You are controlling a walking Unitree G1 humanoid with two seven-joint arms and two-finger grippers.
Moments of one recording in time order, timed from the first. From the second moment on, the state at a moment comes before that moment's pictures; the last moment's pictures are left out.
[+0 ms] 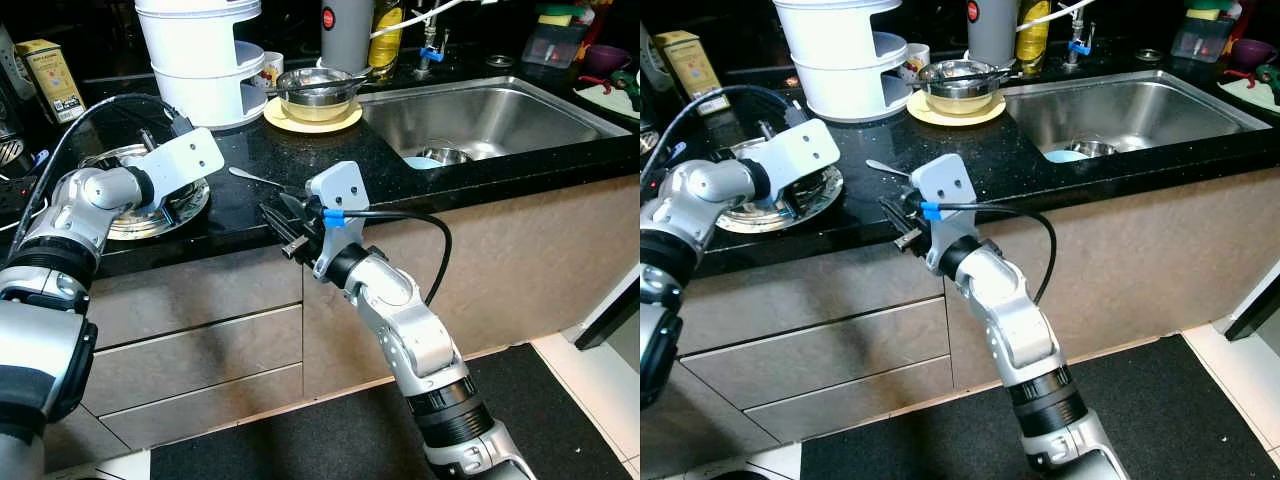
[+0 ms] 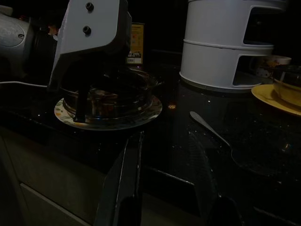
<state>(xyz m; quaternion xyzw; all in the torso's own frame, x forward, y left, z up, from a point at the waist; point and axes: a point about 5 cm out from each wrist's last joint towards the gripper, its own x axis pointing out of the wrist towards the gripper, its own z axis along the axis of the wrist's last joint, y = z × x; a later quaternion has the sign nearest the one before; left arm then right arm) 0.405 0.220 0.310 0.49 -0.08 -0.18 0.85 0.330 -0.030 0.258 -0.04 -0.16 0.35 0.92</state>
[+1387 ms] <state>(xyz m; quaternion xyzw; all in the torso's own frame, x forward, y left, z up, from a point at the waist) 0.373 0.192 0.399 0.01 -0.27 -0.44 0.85 0.329 -0.042 0.271 0.07 -0.18 0.34 0.92</state>
